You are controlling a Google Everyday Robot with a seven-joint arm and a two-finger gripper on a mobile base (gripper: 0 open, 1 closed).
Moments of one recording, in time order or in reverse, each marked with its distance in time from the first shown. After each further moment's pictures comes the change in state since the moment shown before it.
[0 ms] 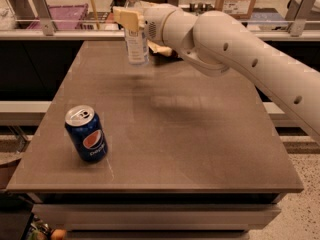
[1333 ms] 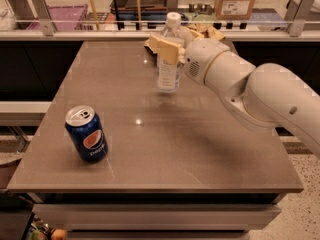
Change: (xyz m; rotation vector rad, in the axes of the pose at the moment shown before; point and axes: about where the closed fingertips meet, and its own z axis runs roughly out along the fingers) arm 0.015 0.001 -0.135 0.096 -0.088 -0.006
